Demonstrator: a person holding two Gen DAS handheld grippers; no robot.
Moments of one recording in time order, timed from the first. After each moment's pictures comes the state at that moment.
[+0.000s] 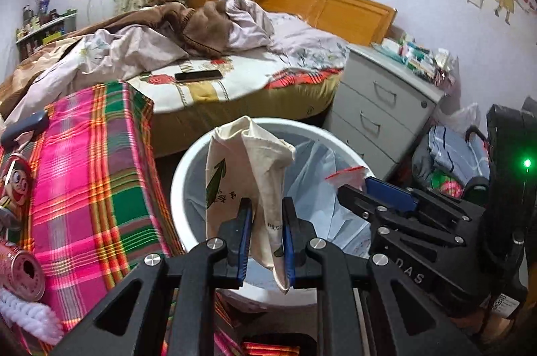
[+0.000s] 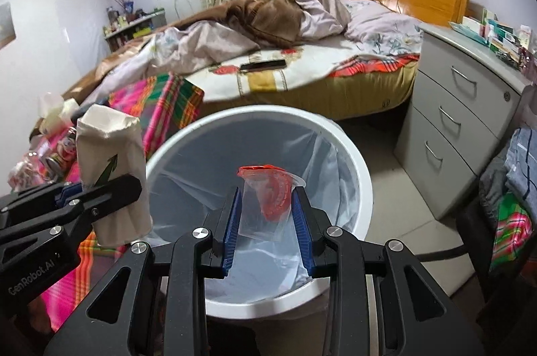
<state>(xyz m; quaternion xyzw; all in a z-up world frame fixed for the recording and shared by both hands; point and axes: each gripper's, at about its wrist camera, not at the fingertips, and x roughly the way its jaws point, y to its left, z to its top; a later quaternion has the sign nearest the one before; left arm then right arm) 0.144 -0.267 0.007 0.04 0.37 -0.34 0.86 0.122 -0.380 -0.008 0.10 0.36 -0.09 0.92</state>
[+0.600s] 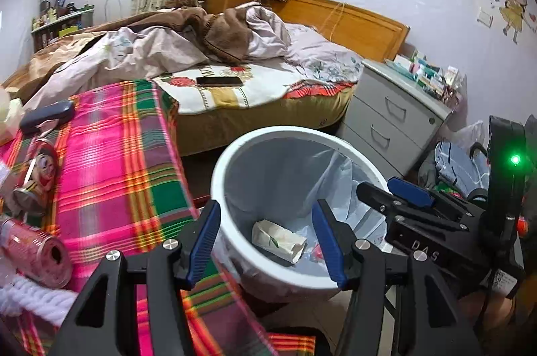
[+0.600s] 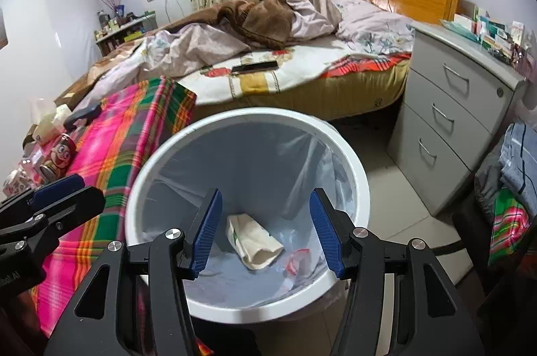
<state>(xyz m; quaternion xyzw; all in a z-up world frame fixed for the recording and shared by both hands) 0.142 -0.219 0.017 0.01 0.36 -0.31 0.88 0.115 -0.378 0.004 0.11 0.35 -0.10 0.93</state>
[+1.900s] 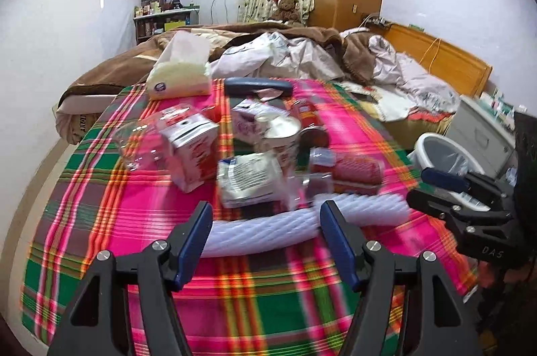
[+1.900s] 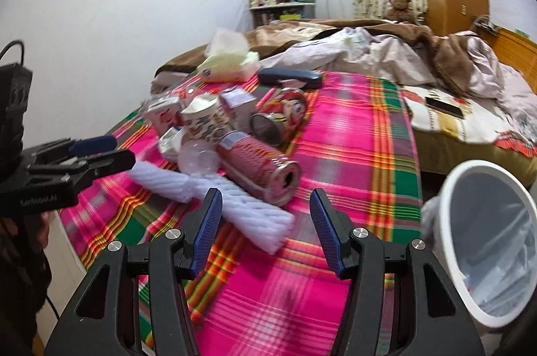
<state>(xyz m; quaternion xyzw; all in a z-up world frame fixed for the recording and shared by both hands) 0.119 0.067 0.011 0.00 0.34 -0.12 0.93 0.129 -0.155 0.013 -0.01 0.33 0.19 0.92</state>
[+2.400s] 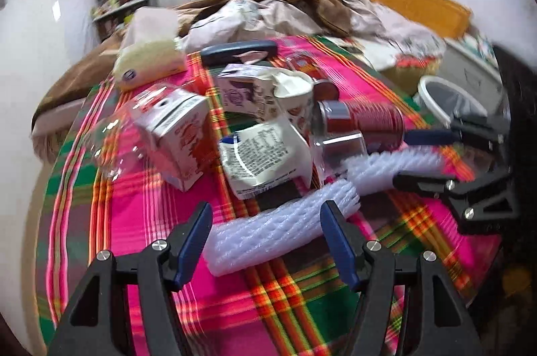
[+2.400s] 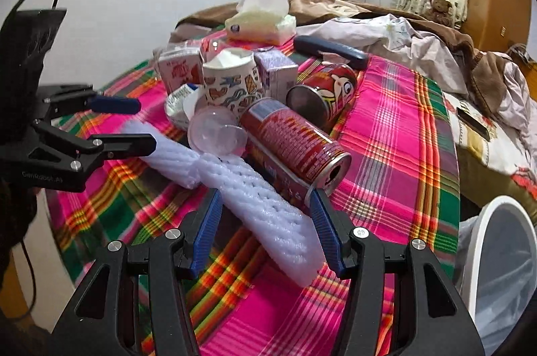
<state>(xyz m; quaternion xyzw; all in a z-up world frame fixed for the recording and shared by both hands) 0.151 0.065 -0.017 0.10 0.40 -0.19 0.89 0.148 -0.121 -0.006 -0.10 0.39 0.23 0.89</state>
